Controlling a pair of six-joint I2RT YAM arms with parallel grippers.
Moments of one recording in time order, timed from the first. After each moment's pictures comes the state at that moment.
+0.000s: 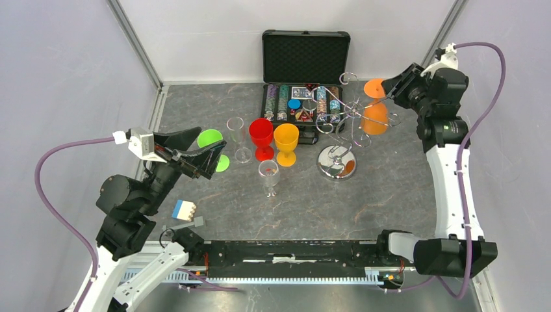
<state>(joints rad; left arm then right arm) -0.58 0.48 1.01 -0.24 0.01 -0.32 -0.08 1.22 1.40 -0.43 -0.20 0.48</state>
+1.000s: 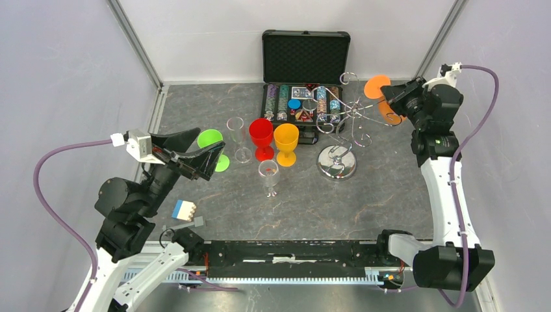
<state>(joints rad) -0.58 0.47 1.00 -0.24 0.01 -0.33 -0.09 1.12 1.17 -0.19 -0.23 0.76</state>
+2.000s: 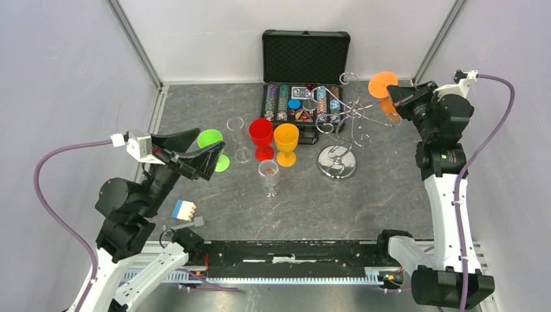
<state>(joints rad) -0.58 0.46 0.99 -0.24 0.00 -0.33 -0.10 0.99 1.15 -0.20 -0.19 0.84</state>
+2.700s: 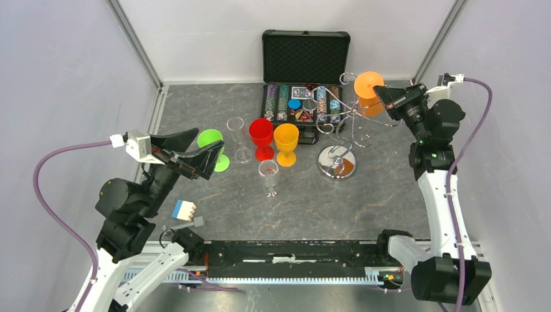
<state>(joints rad) -0.58 0.46 0.99 -0.23 -0.02 -0.33 -0.11 1.01 1.01 0.06 -0.40 1.02</state>
